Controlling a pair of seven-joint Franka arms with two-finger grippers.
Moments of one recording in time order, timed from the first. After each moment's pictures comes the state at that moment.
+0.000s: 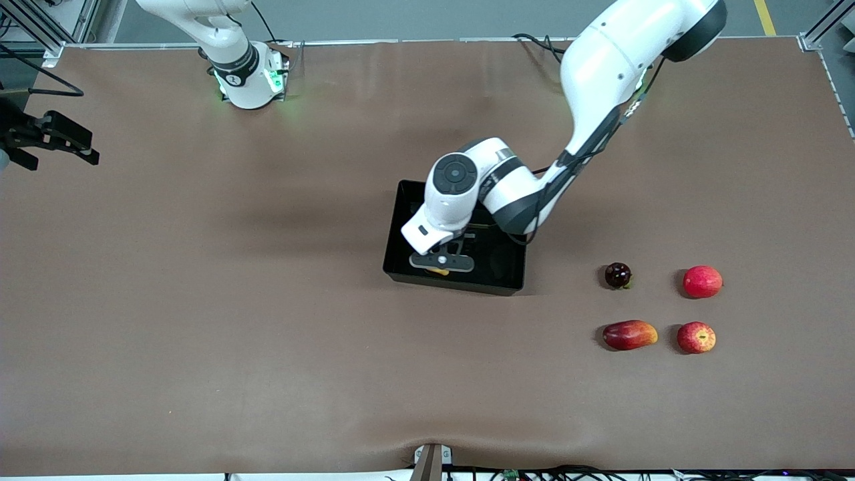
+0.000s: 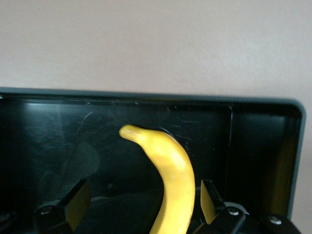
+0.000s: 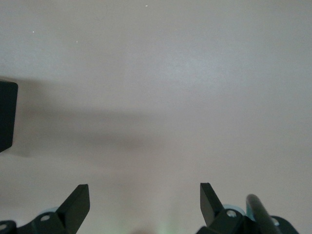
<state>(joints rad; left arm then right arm) -0.39 0.81 -0.49 -1.44 0.38 2.22 -0.84 0.00 -0.06 -0.05 -1.59 0.00 1.50 -0.13</state>
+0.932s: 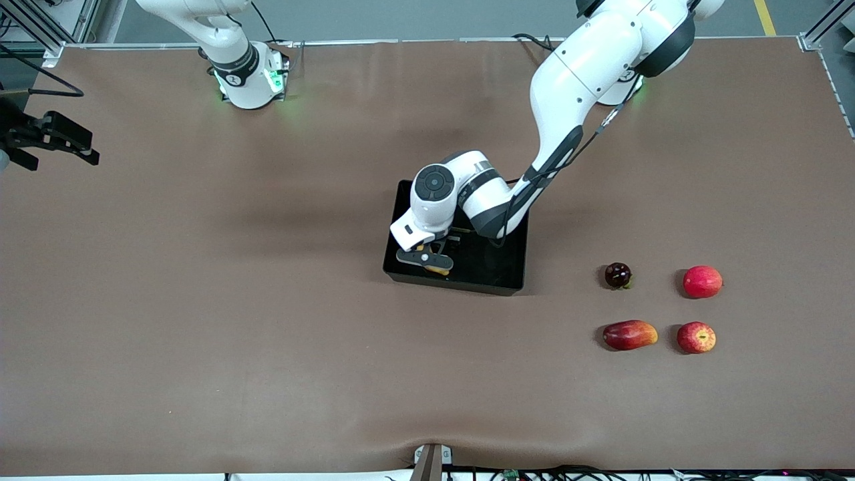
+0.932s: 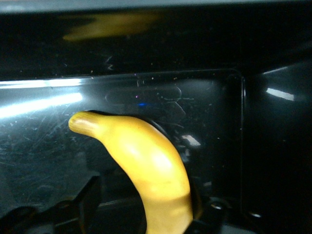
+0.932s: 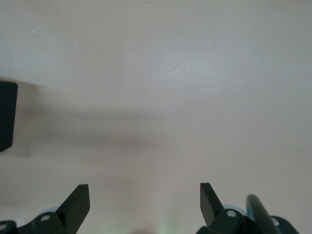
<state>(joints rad) -0.49 0.90 -0.41 -1.44 0.38 2.31 -0.80 0.00 -0.06 -0.05 -1.59 0.00 1.50 -0.13</state>
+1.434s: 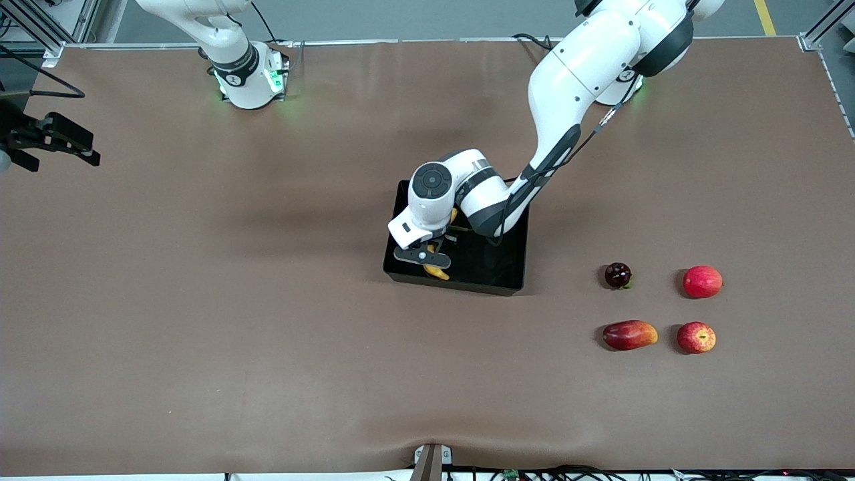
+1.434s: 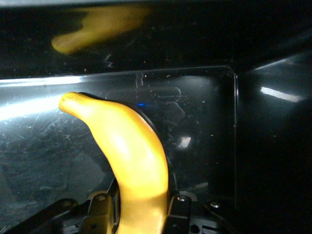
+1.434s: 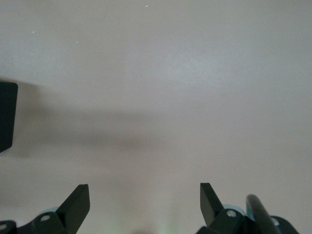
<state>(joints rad) -0.50 0.90 -0.41 -1.44 0.38 2.31 -0.80 0.00 -0.06 -0.05 -1.59 0.00 1.50 -0.13</state>
